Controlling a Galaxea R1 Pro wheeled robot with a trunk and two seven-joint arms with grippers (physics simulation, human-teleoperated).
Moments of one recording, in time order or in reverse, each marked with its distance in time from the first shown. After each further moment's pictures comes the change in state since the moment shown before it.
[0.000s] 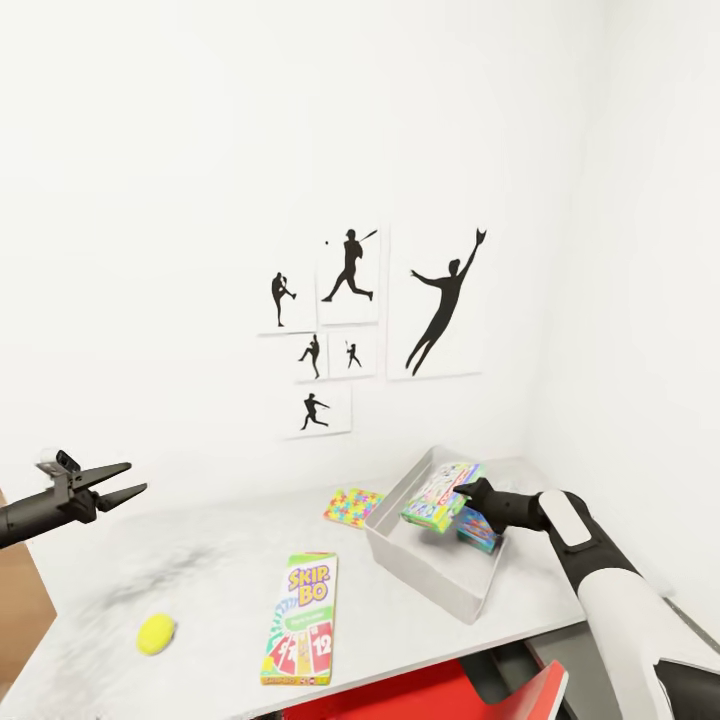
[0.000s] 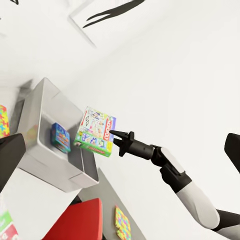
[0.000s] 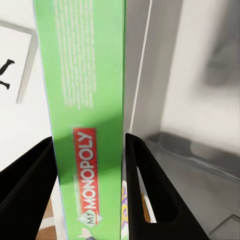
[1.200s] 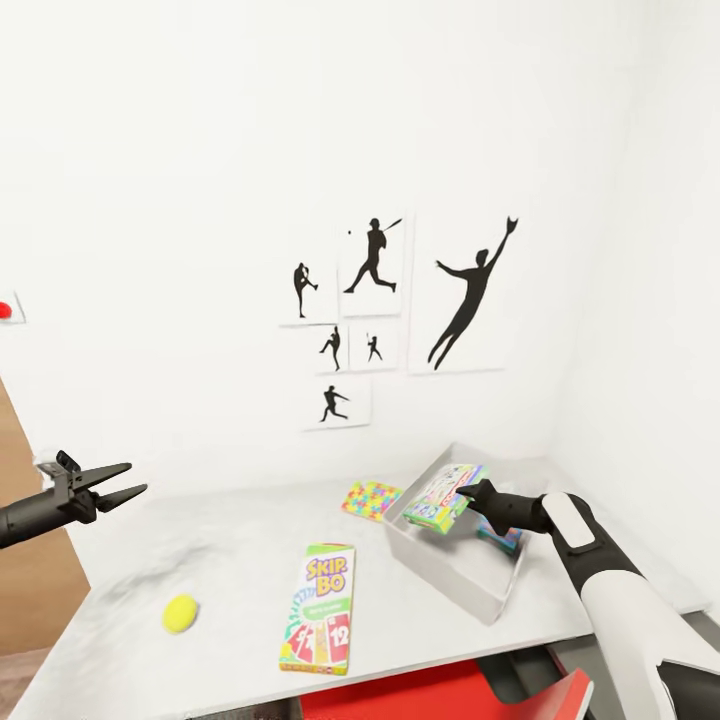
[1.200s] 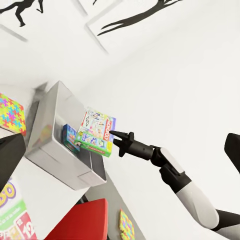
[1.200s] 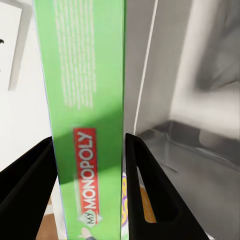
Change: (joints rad) left arm 0.001 0.000 -0.001 0.000 0.000 0.002 0.000; right arm 0.003 -0.008 -0.008 0.008 -0.005 0.000 0.002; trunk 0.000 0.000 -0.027
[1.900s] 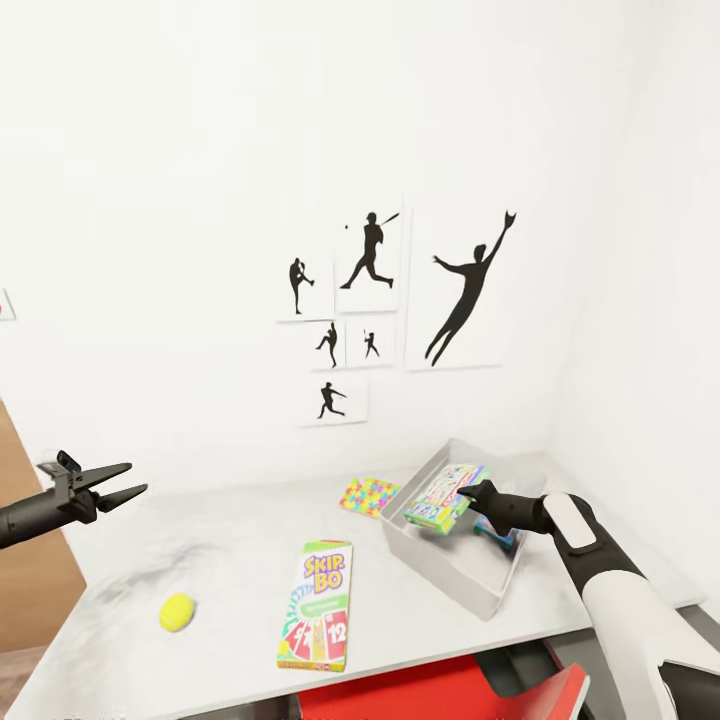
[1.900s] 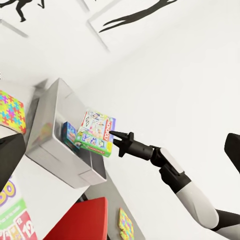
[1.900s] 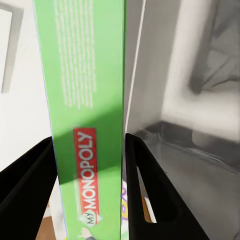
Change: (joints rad) left arm 0.000 -0.002 0.000 0.000 0.000 -0.001 0.000; right arm 0.002 -0.003 -0.001 0.001 -0.002 -0.001 -0.001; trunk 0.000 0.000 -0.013
